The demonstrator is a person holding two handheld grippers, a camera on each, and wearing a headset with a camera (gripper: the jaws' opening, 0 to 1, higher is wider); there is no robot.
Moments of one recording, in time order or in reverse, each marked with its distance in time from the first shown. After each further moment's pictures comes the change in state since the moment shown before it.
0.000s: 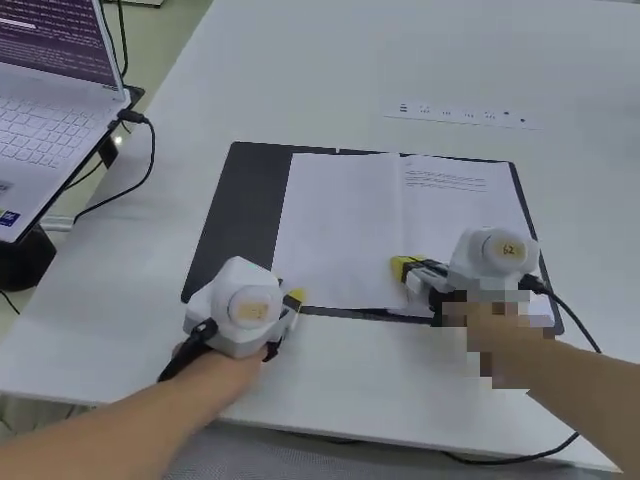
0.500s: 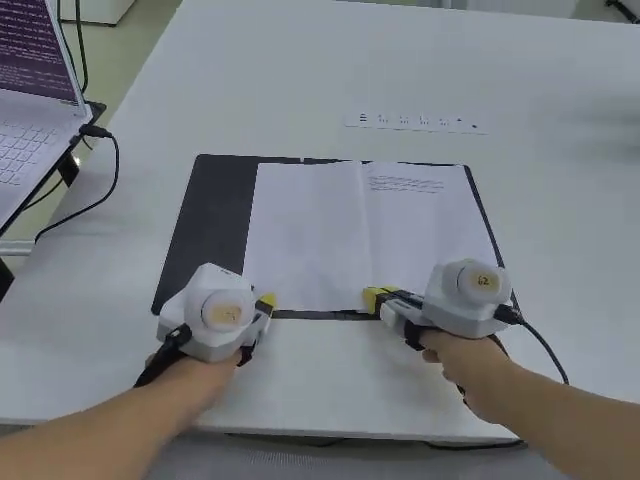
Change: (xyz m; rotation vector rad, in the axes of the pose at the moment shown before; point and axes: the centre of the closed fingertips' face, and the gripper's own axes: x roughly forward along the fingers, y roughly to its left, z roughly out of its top) left arm -0.001 0.000 0.001 0.008 -0.005 0.000; right arm -0.035 0.018 -0.034 0.061 0.018 0.007
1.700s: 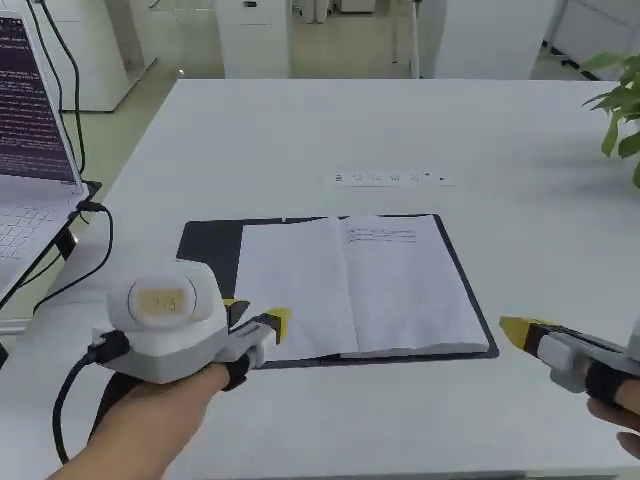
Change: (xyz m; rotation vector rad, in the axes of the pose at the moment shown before) left arm -0.123 -0.054 0.115 -0.166 -0.066 -0.092; right arm -0.227 -0.018 0.073 0.124 -0.158 -0.187
